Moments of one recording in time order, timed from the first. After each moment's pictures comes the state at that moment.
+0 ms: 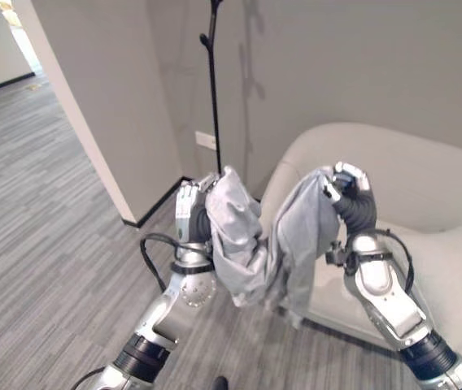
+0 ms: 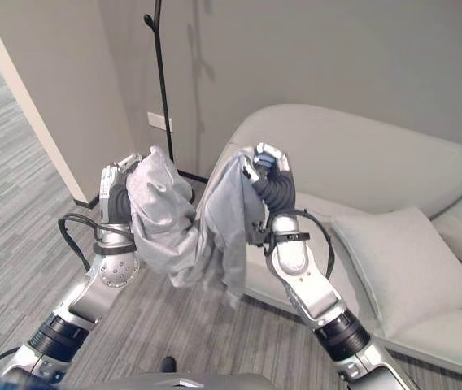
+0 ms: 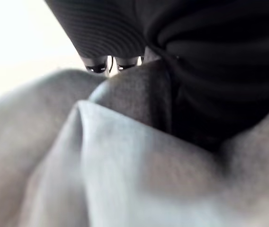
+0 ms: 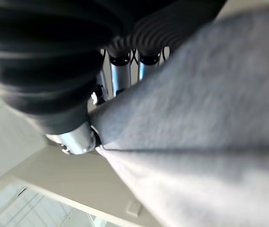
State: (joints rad) left arm -0.15 0.41 -0.33 -0.07 0.48 -0.17 0.72; right arm -0.17 -0.42 0.44 -0.17 0.38 -0.26 -0.41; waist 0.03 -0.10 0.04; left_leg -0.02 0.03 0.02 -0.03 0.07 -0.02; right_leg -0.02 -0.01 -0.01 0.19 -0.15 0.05
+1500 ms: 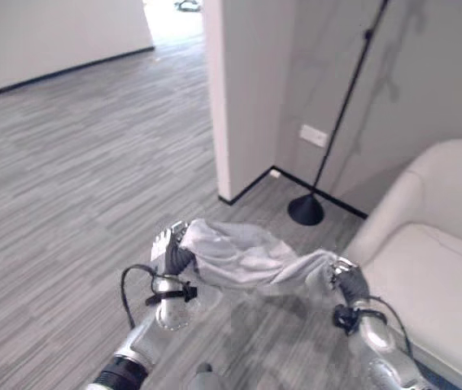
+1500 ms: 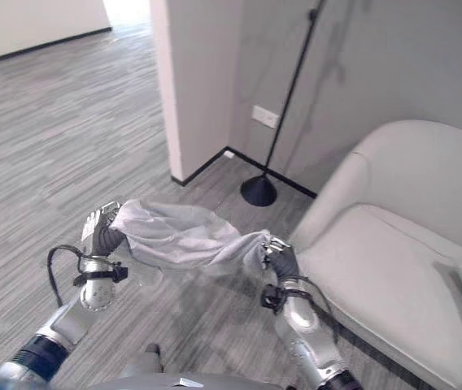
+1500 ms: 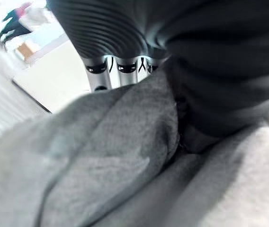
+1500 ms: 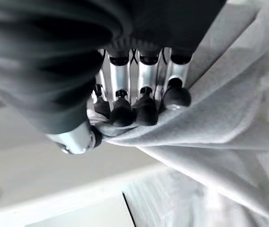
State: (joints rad) left arm -0.06 0.58 -0.33 0.27 0.29 -0.17 0.74; right arm 0.04 -0.31 0.45 0.06 0.59 -0.14 -0.41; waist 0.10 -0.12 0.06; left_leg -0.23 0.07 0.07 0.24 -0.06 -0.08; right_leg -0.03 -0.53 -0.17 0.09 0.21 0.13
